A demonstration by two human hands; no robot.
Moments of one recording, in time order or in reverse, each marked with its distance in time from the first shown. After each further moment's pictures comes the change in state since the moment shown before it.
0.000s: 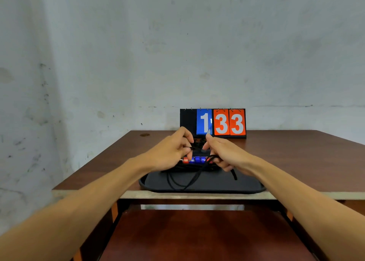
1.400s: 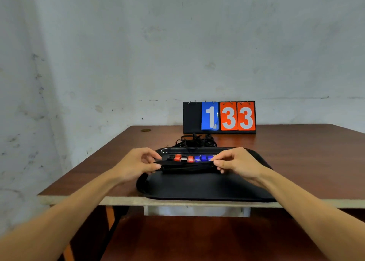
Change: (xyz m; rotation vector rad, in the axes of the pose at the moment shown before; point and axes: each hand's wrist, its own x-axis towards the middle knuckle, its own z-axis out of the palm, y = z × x) left_hand -0.011 -0.127 -0.002 -0.221 0.153 -0.354; right_hand 0.052 0.073 0.002 0.120 0.044 -0.126
